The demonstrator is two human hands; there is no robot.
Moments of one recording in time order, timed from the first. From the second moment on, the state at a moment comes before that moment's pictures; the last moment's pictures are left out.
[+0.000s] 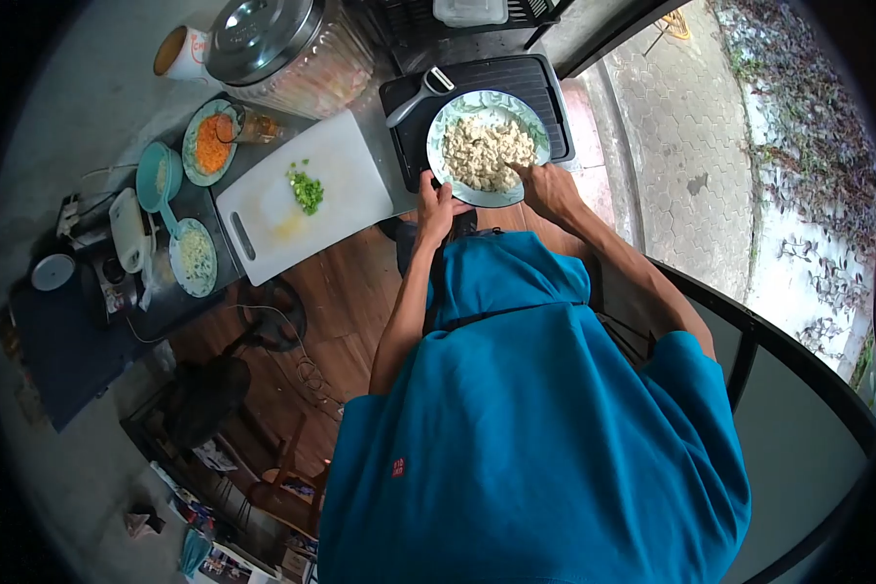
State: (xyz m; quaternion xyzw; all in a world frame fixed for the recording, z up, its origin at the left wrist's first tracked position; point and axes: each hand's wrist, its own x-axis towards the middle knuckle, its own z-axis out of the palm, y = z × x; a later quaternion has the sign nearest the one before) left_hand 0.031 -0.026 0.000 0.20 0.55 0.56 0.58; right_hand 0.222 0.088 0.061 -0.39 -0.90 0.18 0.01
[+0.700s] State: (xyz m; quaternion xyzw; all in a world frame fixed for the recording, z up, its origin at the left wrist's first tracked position) left_hand 0.030 -0.025 -0.014 0.19 0.60 0.55 0.55; right_hand 0.208 0.110 0.143 -0.36 -0.93 0.09 0.04
